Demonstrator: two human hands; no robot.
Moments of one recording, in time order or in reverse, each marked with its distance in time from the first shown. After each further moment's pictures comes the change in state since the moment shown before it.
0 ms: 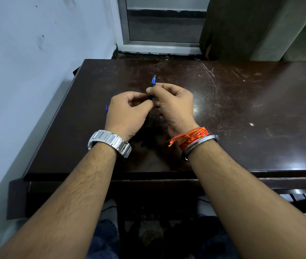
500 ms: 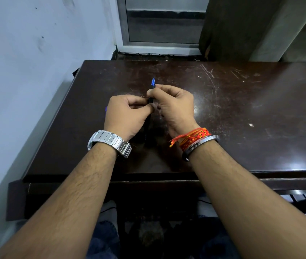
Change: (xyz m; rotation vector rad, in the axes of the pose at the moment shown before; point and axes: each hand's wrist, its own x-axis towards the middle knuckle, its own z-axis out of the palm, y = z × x) left_hand -0.002 0.003 -0.002 0.011 -0.018 0.008; right_hand 0.001 0.001 -0.003 0.023 -0.025 0.007
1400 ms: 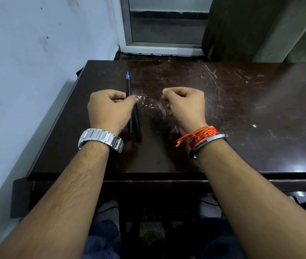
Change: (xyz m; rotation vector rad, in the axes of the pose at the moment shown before) left_hand 0.008 0.004 -0.024 0.162 0.330 -0.022; right_hand 0.020 0.009 -0.020 -0.383 0.135 -0.067
